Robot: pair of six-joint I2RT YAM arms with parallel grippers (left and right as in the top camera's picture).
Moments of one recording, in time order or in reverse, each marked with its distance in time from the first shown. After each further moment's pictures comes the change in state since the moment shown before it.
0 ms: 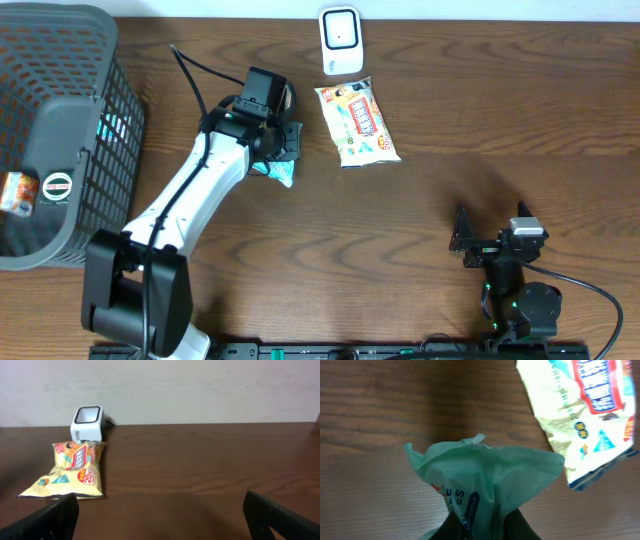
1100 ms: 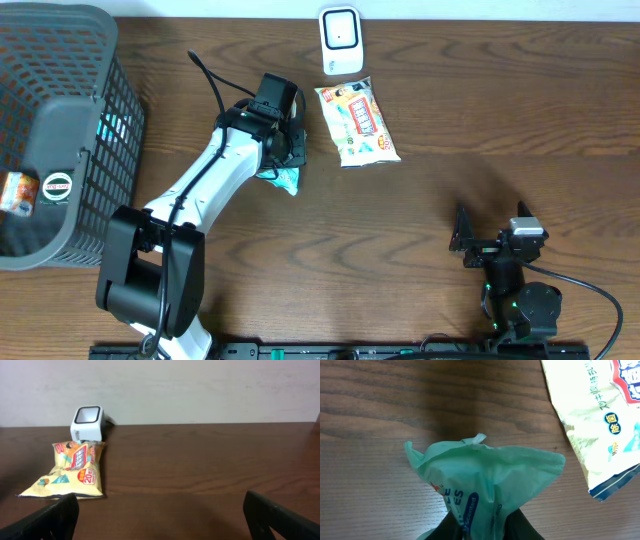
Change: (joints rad) left arm -0.024 0.083 0.000 0.002 -0.003 -0.055; right arm 0.000 0.000 0.000 0.000 0.000 0.000
